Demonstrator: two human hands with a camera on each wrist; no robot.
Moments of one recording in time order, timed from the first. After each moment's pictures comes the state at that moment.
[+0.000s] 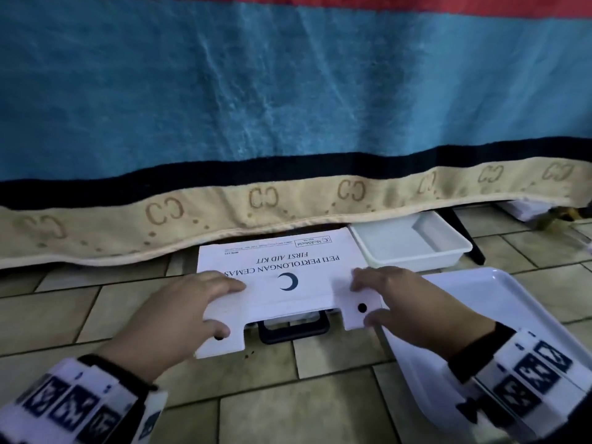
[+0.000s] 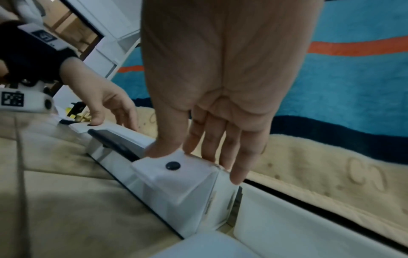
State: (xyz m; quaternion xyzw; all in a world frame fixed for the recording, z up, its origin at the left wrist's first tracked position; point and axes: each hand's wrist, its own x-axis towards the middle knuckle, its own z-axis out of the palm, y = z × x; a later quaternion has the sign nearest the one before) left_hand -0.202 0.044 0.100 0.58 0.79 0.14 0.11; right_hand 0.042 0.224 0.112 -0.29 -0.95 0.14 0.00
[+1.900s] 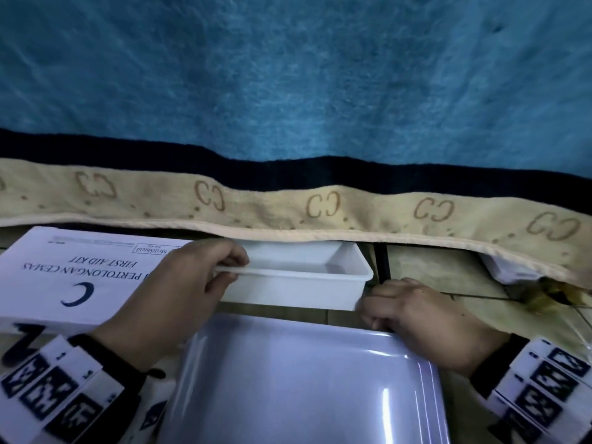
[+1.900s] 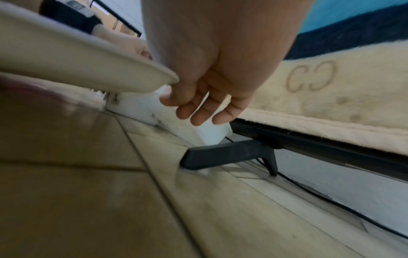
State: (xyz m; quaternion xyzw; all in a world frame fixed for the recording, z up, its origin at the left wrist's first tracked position) left_hand -0.022 0.261 0.105 0.48 0.81 0.34 0.03; right_hand 0.175 0.497 0.082 -0.02 -1.00 0.07 -0.06
